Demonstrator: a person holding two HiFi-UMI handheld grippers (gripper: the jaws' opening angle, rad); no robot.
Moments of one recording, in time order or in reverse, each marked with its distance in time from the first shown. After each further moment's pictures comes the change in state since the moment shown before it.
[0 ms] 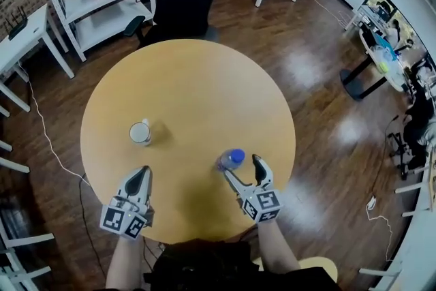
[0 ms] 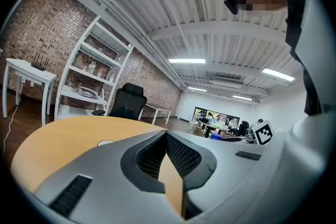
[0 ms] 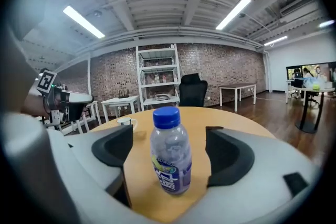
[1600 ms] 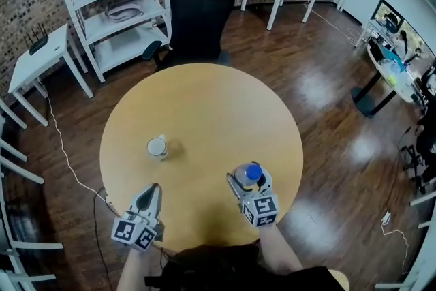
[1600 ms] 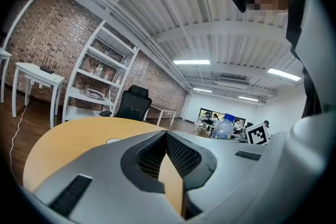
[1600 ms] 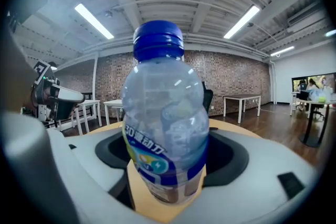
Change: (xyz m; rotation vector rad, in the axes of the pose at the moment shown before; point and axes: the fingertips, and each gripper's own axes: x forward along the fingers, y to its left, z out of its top) left arm -0.034 0.001 0.005 -0.009 -0.007 0.071; right arm 0.025 0.027 0.017 -0.076 -0.064 0.030
